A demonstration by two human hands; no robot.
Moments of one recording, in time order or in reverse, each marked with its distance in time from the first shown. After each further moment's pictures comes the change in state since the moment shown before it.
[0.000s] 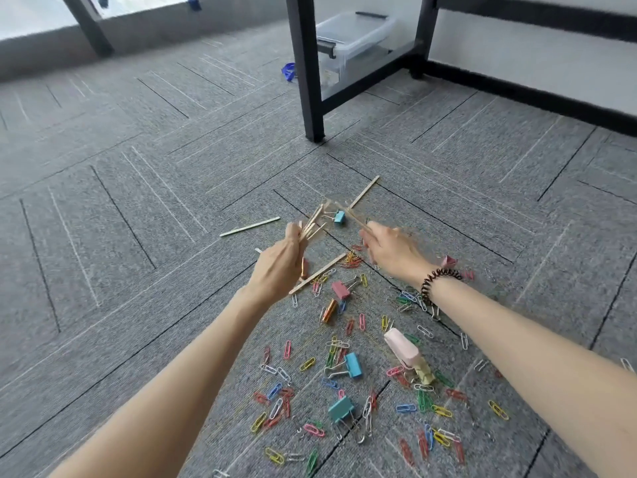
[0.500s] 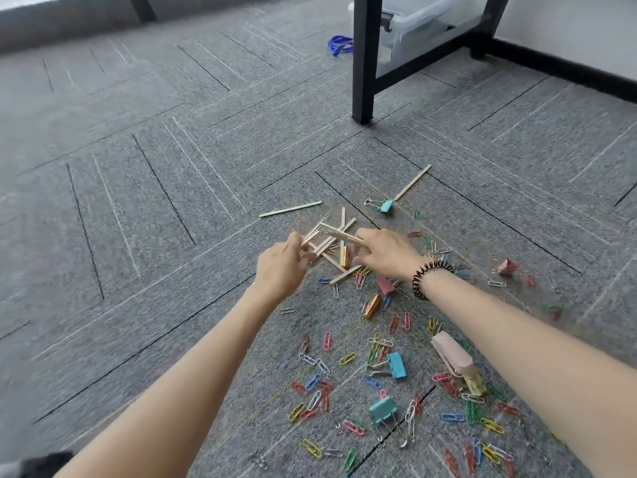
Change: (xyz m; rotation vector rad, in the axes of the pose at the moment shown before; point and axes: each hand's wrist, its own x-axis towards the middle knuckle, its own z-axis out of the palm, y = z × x) left_hand -0.026 -0.067 -0.011 0.178 -0.049 -0.305; right_hand 0.035 -0.060 0.056 -0.215 -0.275 -0.110
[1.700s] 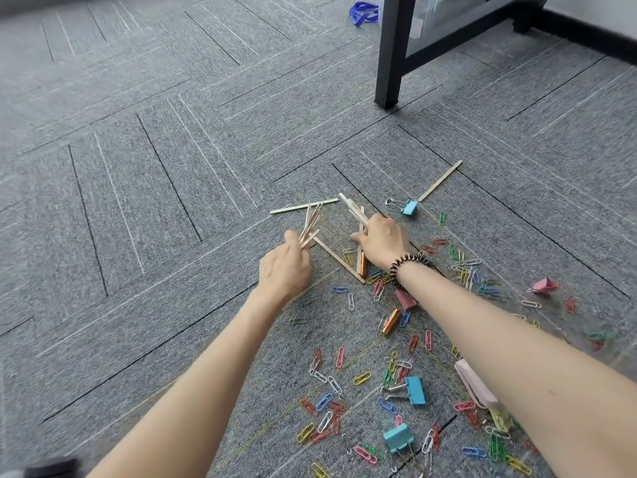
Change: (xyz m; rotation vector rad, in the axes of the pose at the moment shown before) left_hand 0.019 -0.016 0.007 -0.037 -0.088 -0.220; right_hand 0.067 -0.021 0.017 0.178 0.120 0.325
